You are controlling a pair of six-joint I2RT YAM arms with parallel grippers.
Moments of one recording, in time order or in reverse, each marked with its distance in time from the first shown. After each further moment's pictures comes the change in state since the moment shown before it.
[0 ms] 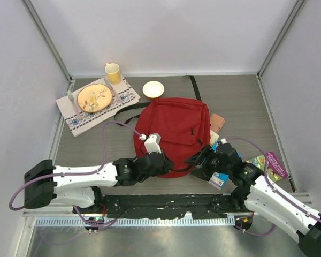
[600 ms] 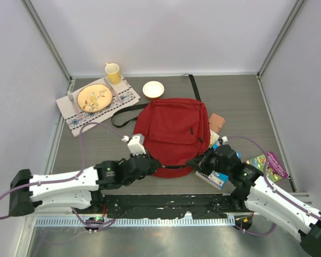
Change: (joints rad) left arm -0.011 -0.185 -0.026 -0.184 -0.095 -0.021; right arm 0.054 0.023 -0.021 0.120 0.136 0.009
